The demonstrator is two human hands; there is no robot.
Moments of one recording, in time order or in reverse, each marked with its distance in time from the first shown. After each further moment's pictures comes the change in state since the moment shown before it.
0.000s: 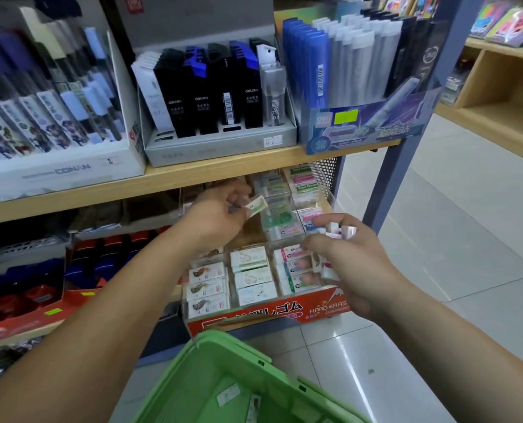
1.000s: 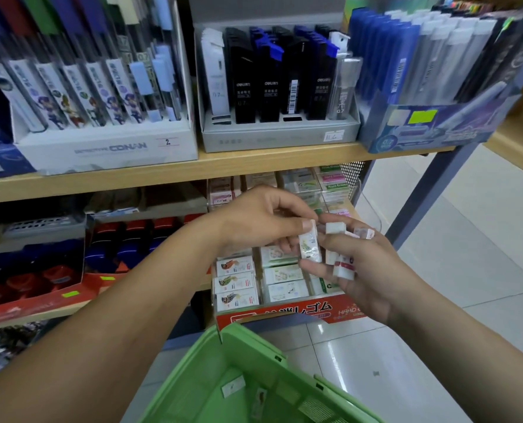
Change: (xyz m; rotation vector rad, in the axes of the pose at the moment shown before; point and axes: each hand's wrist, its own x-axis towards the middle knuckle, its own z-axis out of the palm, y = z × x) left_hand -0.019 0.005 -0.015 -0.329 -0.433 0.097; right_hand 0.006 0.010 0.034 0.225 -0.127 0.059
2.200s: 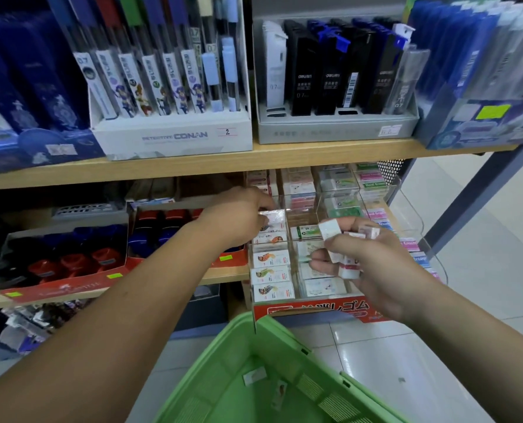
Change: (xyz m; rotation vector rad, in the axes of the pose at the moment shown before) left_hand -0.018 -0.055 -0.057 0.794 0.260 -0.187; right_hand 0.009 0.018 0.033 -0.191 -0.017 0.017
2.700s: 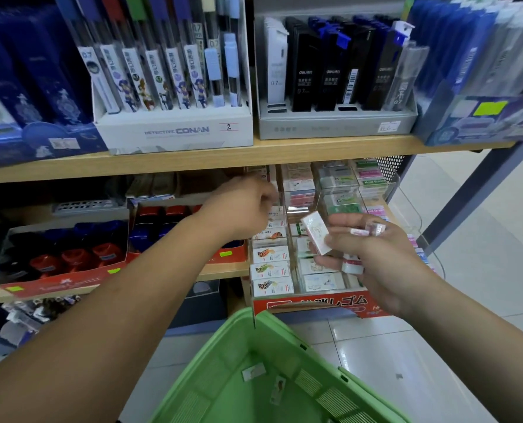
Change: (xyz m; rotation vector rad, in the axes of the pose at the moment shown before) left_hand -0.009 0.009 -0.006 -0.074 0.105 0.054; right_hand 0.002 0.004 -0.007 -0.010 0.064 -0.043
